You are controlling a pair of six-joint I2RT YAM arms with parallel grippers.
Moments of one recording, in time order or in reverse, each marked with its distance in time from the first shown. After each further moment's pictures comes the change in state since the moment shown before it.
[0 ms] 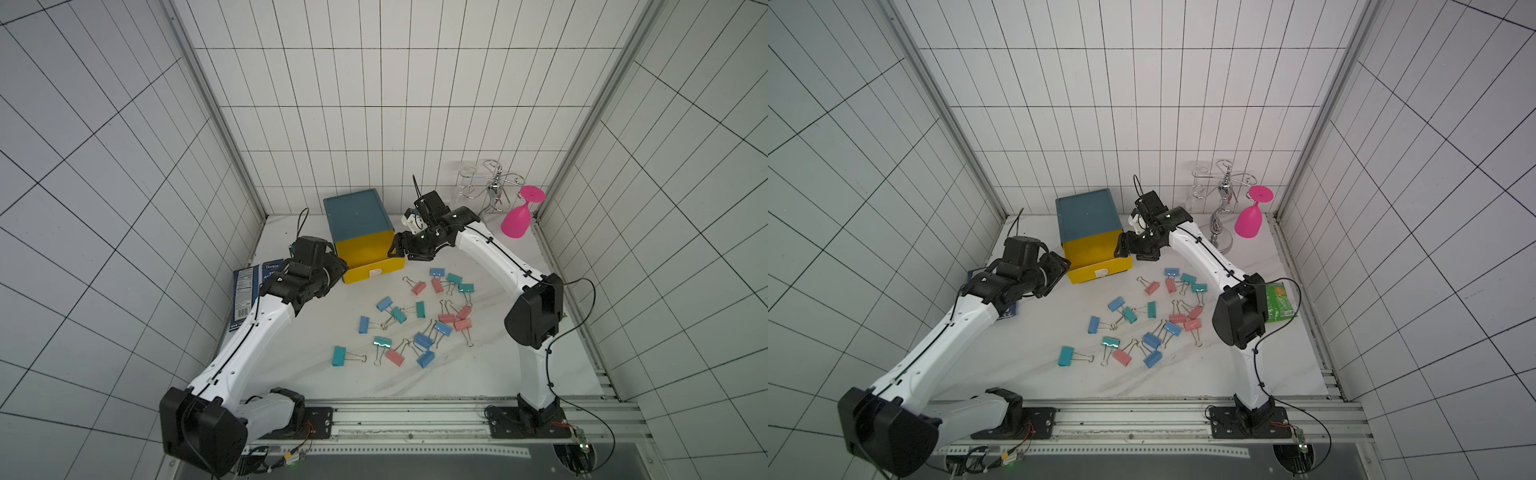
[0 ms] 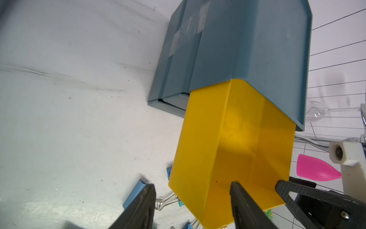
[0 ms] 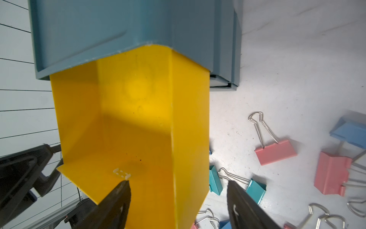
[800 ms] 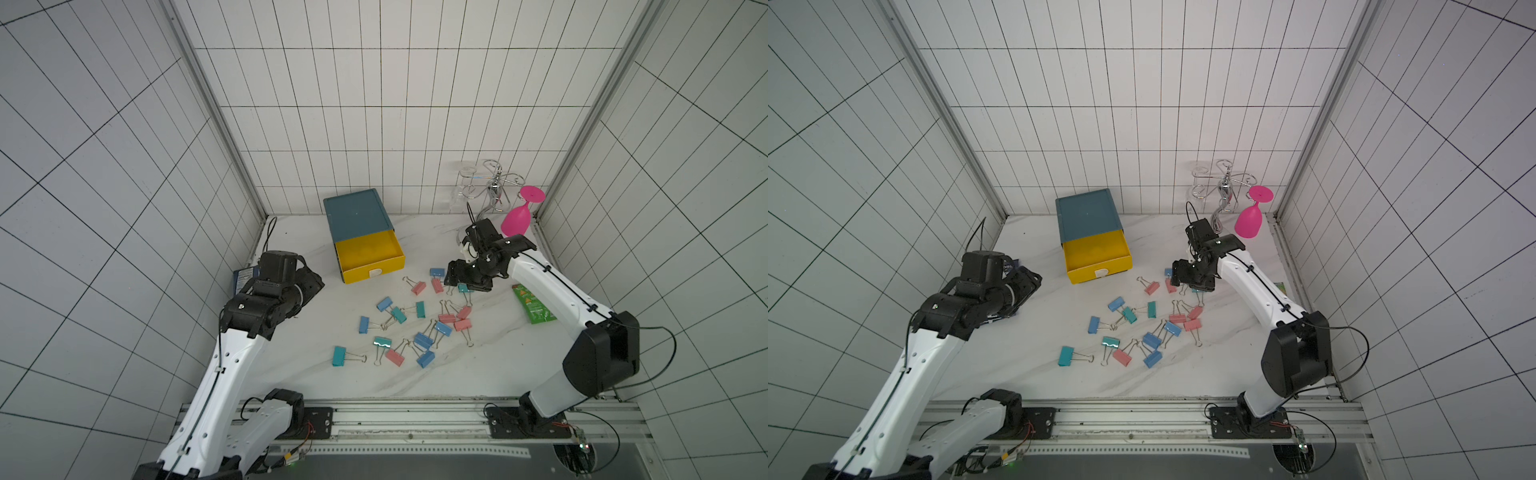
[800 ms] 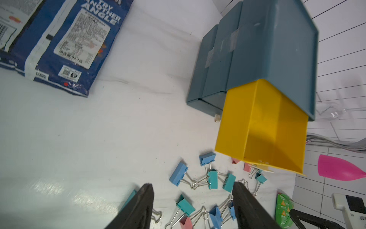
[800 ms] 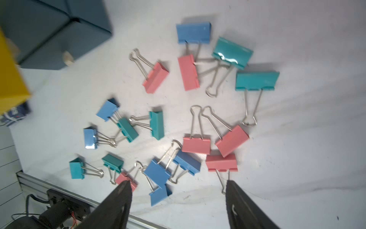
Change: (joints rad) left arm 0.096 -0.246 -0.016 -0.320 -0.001 0.111; right arm -0.174 -0.473 -0.710 -0.017 0.216 -0.017
